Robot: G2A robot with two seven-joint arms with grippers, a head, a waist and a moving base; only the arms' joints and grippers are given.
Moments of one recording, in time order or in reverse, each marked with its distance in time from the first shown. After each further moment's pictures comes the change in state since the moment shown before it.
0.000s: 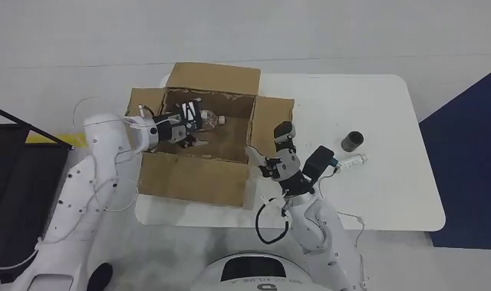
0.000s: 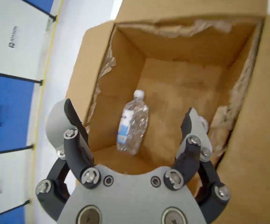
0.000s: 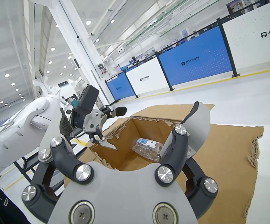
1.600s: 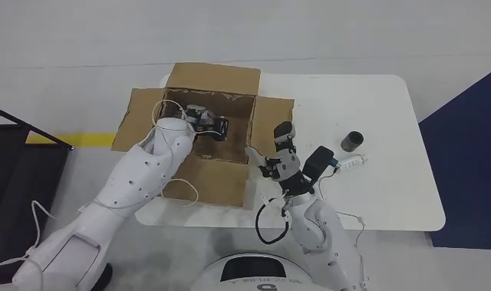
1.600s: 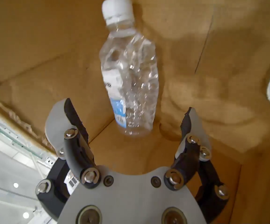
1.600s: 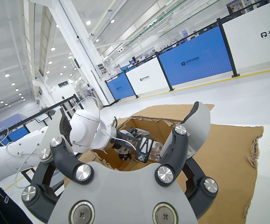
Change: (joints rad) left arm -0.250 -0.092 0.498 0.314 0.572 0.237 -0.308; right arm 0.000 0.000 0.000 0.000 0.000 0.000 0.000
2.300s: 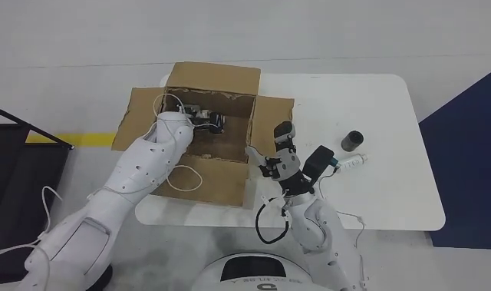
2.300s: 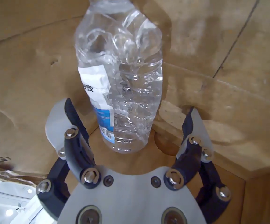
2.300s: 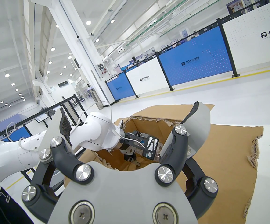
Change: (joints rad) left arm -0.084 -0.060 0.018 0.221 -0.058 0.049 -0.016; right arm 0.000 0.000 0.000 0.000 0.000 0.000 0.000
